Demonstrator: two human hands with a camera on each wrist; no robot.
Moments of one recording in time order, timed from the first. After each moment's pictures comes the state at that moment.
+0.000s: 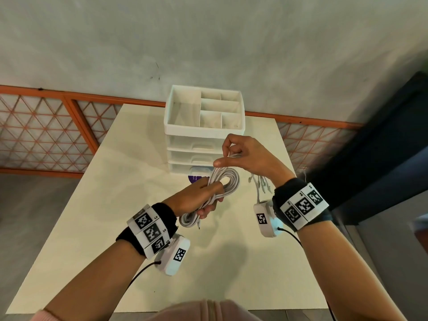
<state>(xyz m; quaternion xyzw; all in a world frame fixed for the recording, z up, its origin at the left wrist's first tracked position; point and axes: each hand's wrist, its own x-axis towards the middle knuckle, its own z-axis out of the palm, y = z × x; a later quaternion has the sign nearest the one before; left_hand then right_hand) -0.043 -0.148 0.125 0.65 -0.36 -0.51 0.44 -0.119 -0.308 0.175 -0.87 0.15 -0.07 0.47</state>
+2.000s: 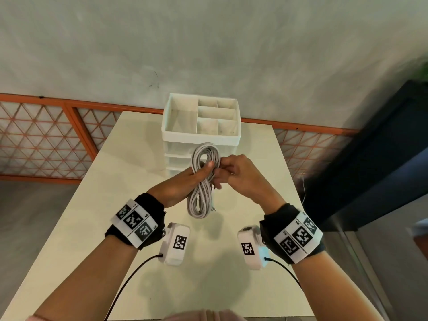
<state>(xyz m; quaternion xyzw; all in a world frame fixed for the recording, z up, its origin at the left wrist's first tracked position) -0.022 -0.153 0.141 0.59 -0.41 -0.46 0.52 -0.127 -0.280 0.155 -0.85 0.18 -0.13 0.47</state>
